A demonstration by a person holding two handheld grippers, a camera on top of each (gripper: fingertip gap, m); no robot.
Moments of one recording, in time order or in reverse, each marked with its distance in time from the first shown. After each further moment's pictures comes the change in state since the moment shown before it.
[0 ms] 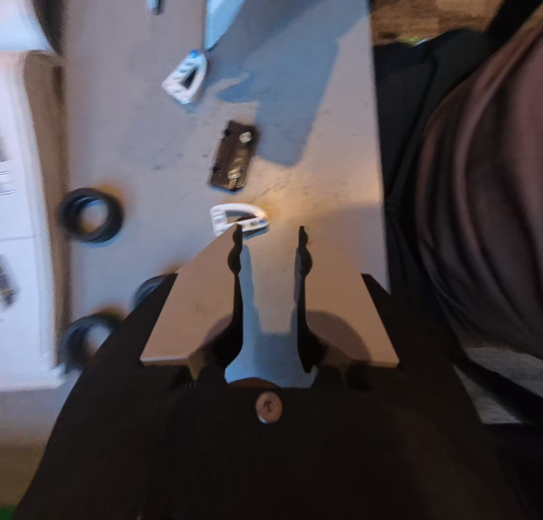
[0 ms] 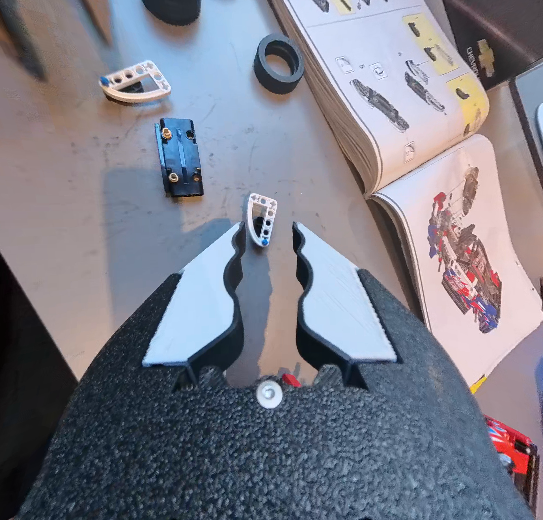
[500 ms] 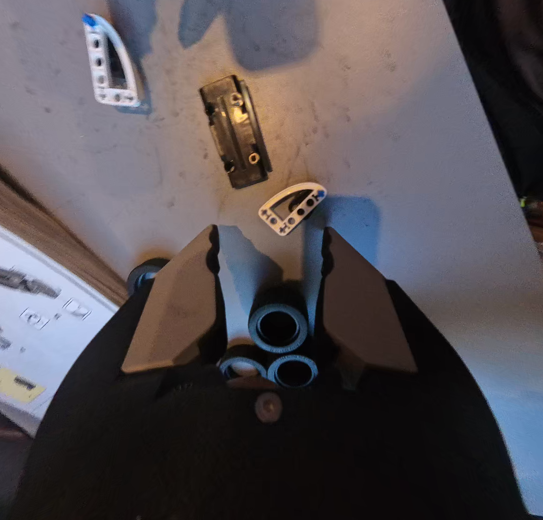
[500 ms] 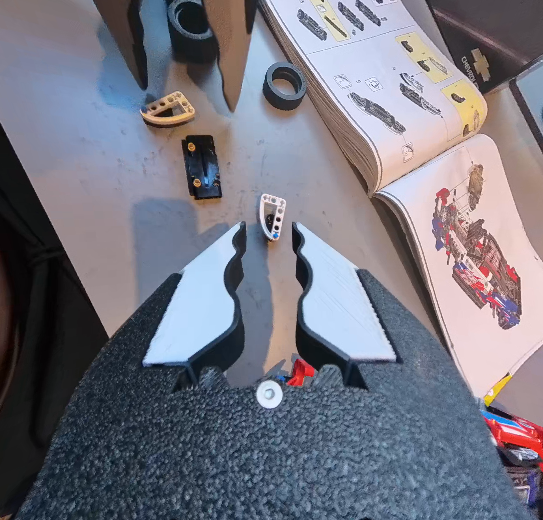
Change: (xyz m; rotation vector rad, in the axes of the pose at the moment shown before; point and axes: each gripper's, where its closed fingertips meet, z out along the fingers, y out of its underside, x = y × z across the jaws) left arm -0.042 0.015 0.025 -0.392 0.209 0.566; right arm -0.005 -0.004 -0.023 0.071 -0.050 0.064
